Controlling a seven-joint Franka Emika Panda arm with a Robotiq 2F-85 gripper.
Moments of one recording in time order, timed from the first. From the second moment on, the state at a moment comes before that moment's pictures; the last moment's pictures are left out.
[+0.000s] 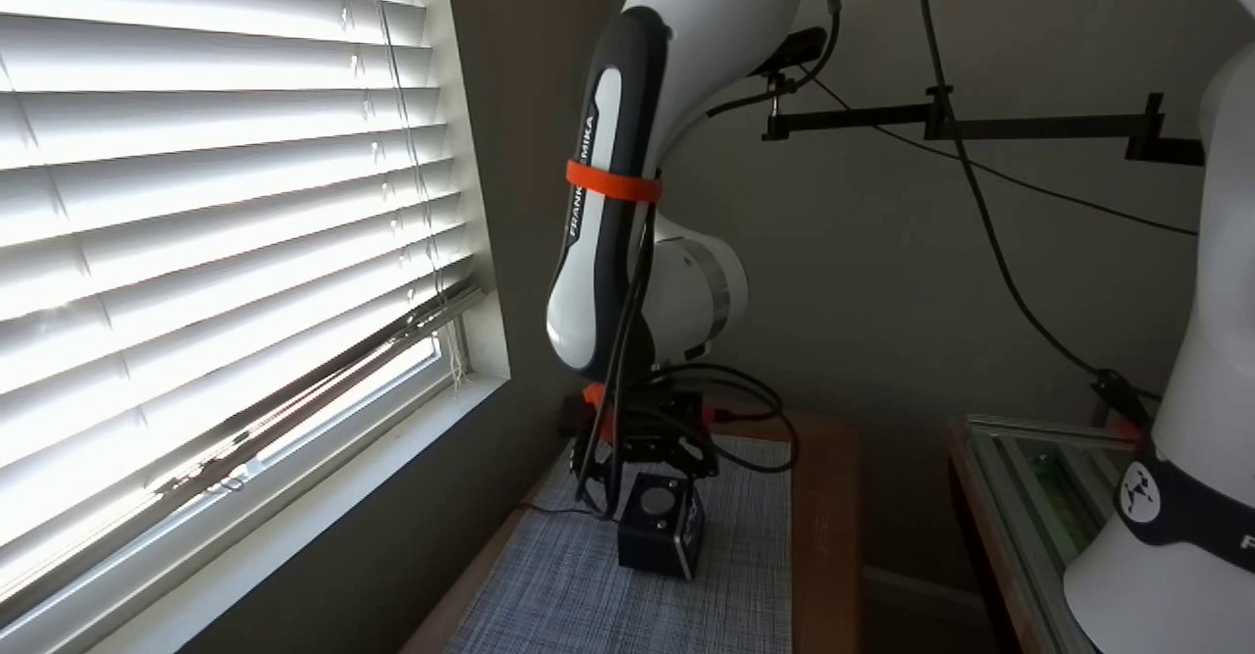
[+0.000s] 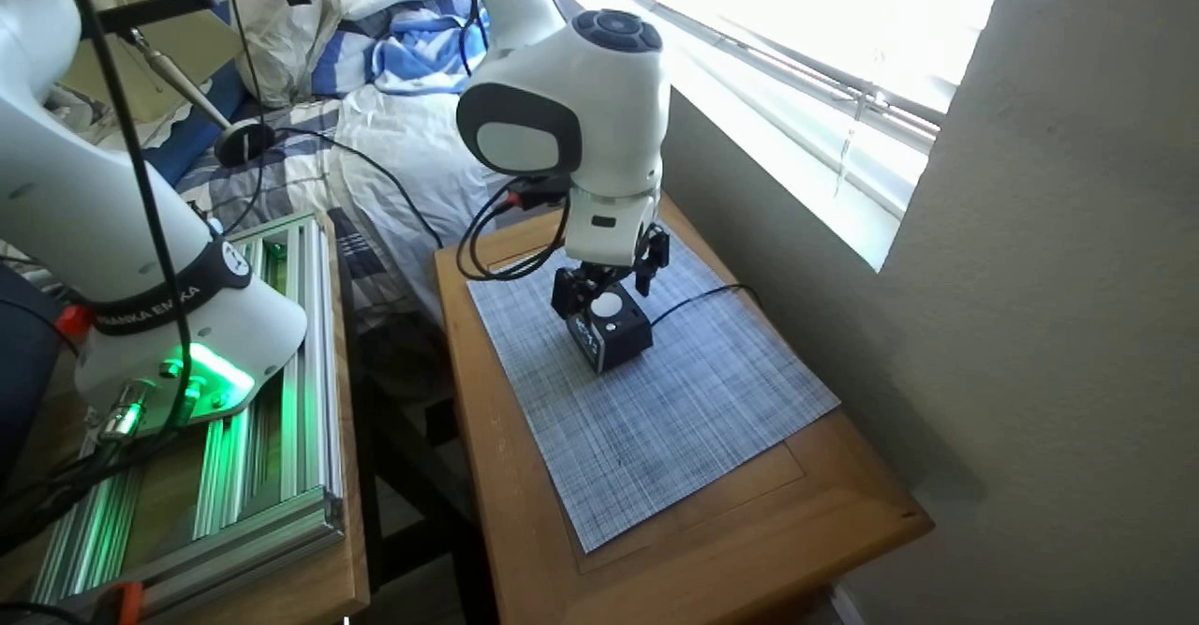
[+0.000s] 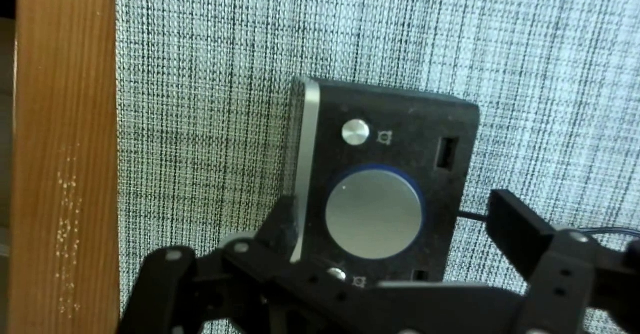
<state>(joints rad) -0.13 0.52 -0.08 -2.46 0.35 2.87 0.85</state>
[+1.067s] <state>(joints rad) -0.09 0.47 -0.12 -2.49 0.35 2.83 0.86</state>
